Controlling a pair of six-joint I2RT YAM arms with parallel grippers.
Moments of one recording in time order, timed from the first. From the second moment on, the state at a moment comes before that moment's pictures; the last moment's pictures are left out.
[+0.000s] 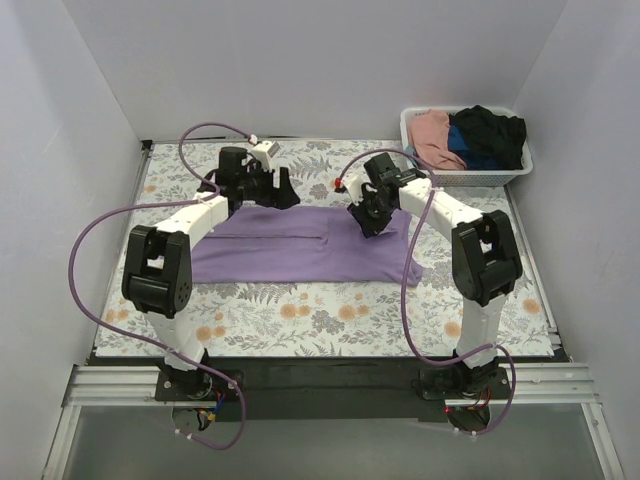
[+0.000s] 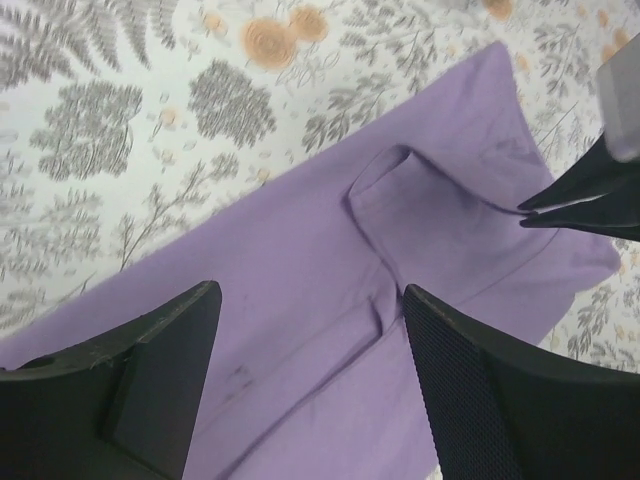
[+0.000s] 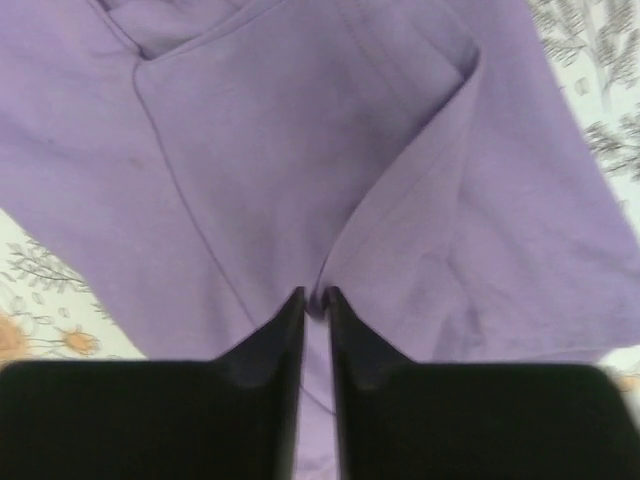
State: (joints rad) left arm -0.26 1.82 1.28 -0.03 0.53 -0.13; right arm 0.47 1.93 1.52 -0.74 -0.26 -0.46
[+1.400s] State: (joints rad) left arm 0.16 1.52 0.79 -0.52 0.38 0.92; right arm 0.35 2.08 1.55 -0.75 -0.10 -0.53
